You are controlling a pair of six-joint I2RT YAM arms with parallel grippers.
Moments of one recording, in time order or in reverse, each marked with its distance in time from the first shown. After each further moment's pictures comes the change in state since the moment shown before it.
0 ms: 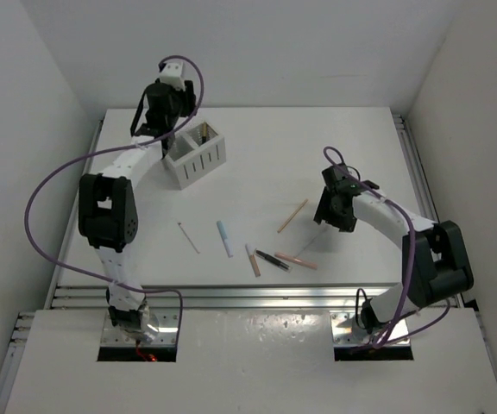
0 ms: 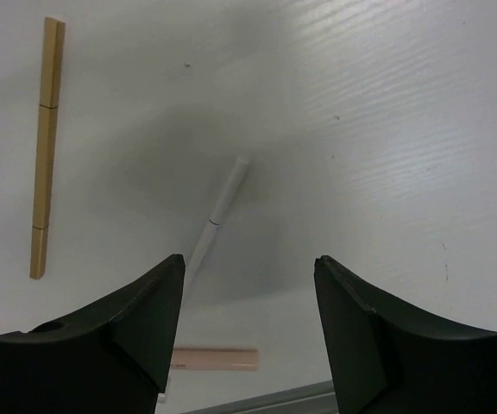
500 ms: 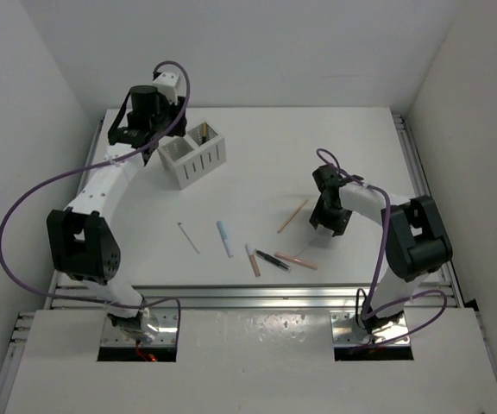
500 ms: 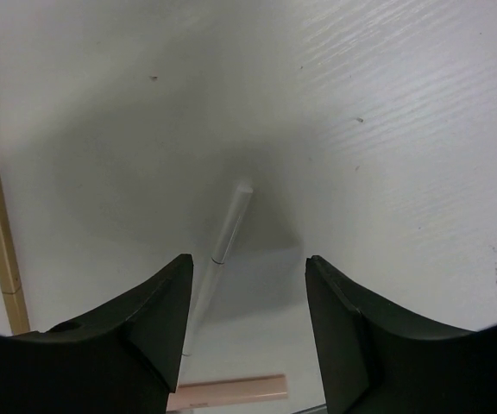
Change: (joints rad) left arm 0.000 -0.274 -0.019 -0.527 0.039 0.061; right arm 0.008 0.200 0.074 -0.032 0.005 0.140
